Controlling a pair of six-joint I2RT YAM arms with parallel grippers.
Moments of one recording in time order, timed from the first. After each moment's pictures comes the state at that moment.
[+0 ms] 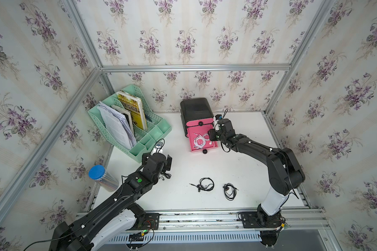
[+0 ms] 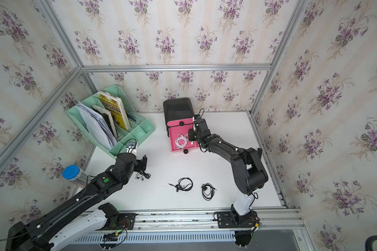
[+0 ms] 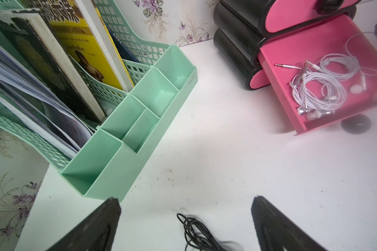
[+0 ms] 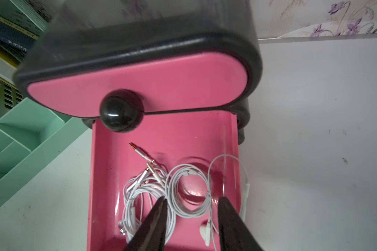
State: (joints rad) left arm -0.63 0.86 0.58 -0.35 -0.55 -0.19; right arm 0.49 1.74 1.16 -0.06 0.02 0.32
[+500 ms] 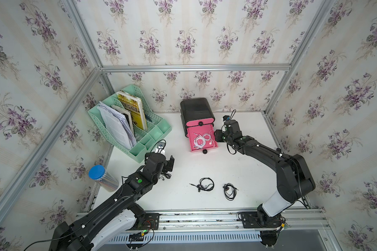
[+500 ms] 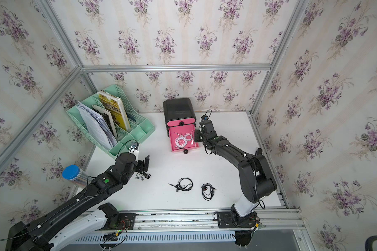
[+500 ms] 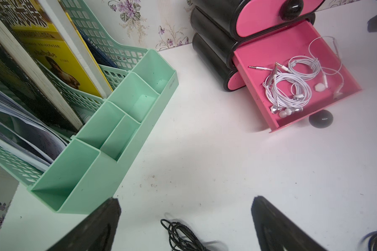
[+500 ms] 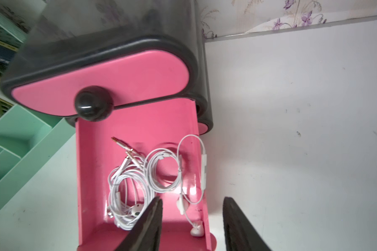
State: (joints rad) left arm -0.63 0.86 0.57 -0.30 -0.46 -0.16; right arm 0.43 1.67 1.10 -0.12 0.04 0.36
